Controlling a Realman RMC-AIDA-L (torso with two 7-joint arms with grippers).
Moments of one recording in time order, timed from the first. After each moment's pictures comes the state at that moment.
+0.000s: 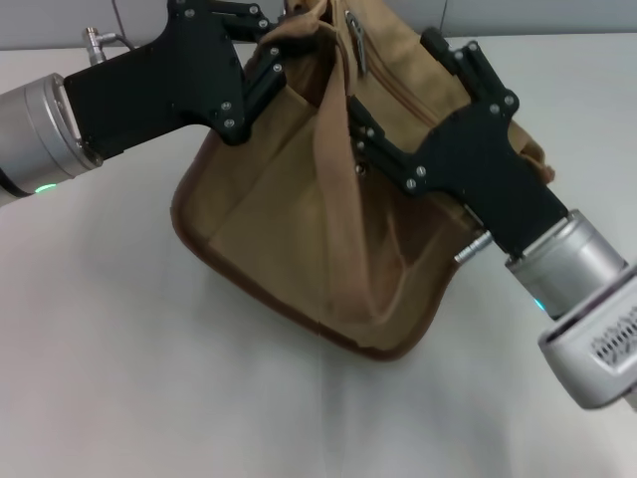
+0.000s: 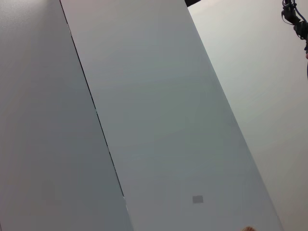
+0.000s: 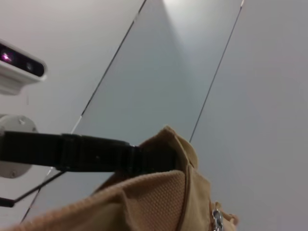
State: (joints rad) left arm -0.61 -2.08 0.81 0.52 1.48 1.71 -0.74; right arm 0.51 2.09 0.22 0.38 -2.13 -1.51 -0.33
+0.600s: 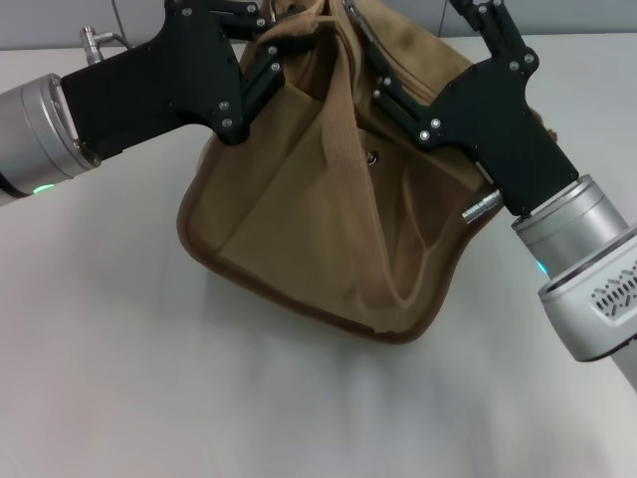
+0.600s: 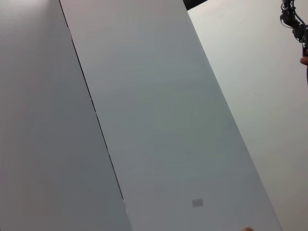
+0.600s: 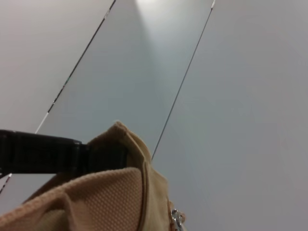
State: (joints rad) left arm -0.61 -2.08 0.81 0.52 1.47 1.72 -0.74; right arm 0.53 2.09 0.32 0.39 -2.12 -1.48 -0.33
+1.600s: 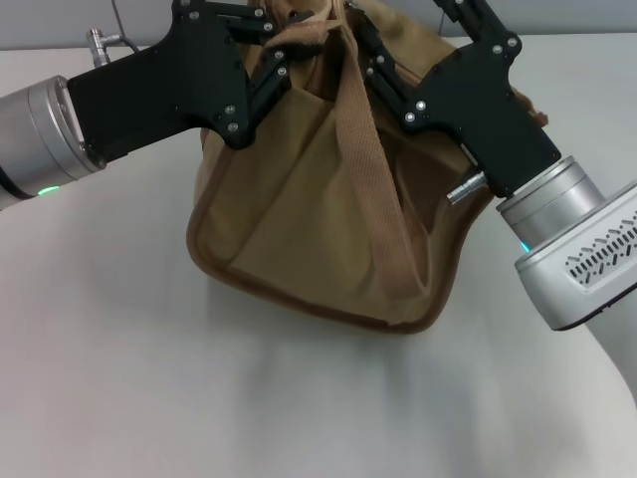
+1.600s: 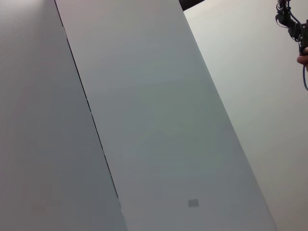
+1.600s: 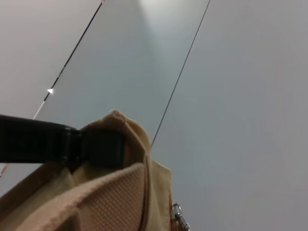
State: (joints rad) left arm -0.61 -2.08 0.82 0.52 1.47 1.72 -0.74; right arm 0.56 2.09 0.36 0.41 -2.12 -1.41 -0.34
